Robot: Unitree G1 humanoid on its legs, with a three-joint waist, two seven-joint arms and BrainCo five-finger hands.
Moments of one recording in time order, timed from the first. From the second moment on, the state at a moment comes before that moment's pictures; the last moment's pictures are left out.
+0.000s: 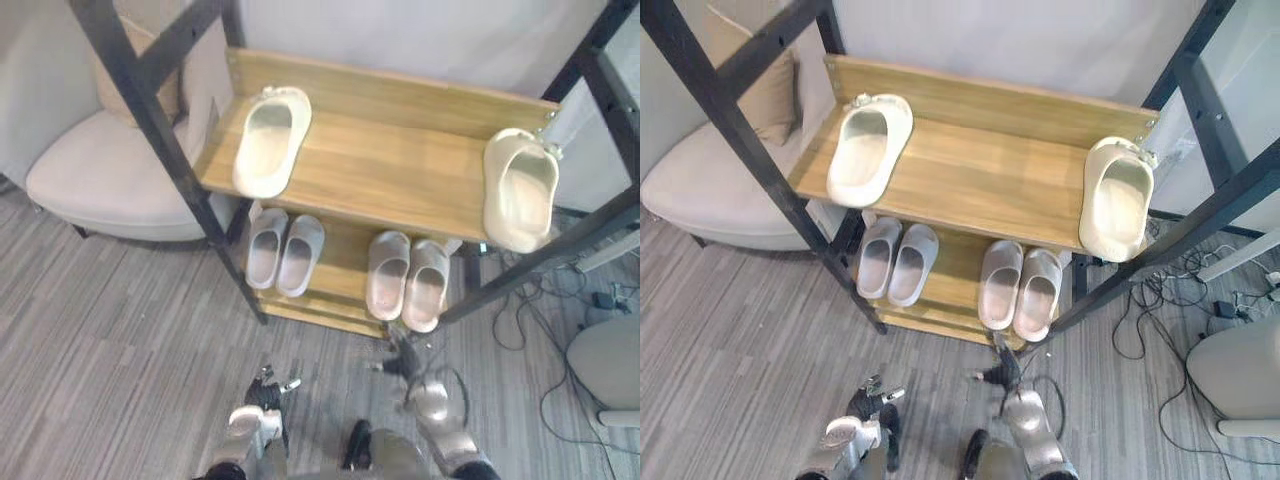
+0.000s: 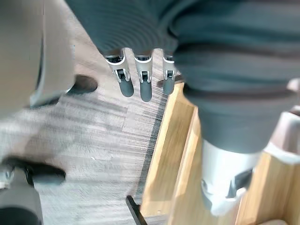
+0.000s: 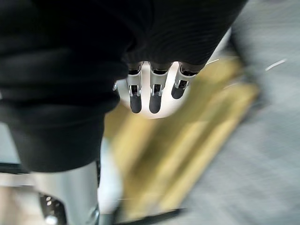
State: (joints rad) left arm -0.01 0.04 -0.06 0.95 -0.09 -0.10 0.05; right arm 0.09 -0.09 0.11 0.69 -0.27 -0.07 -0.09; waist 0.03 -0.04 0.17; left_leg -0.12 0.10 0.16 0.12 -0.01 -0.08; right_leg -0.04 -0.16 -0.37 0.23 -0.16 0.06
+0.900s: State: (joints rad) left arm 0.11 0.11 -0.59 0.26 -0.22 -0.16 -0.10; right arm 0.08 -0.09 -0.14 1.03 -0.15 -0.05 -0.12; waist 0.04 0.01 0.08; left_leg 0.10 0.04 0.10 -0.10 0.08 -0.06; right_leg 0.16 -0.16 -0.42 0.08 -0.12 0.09
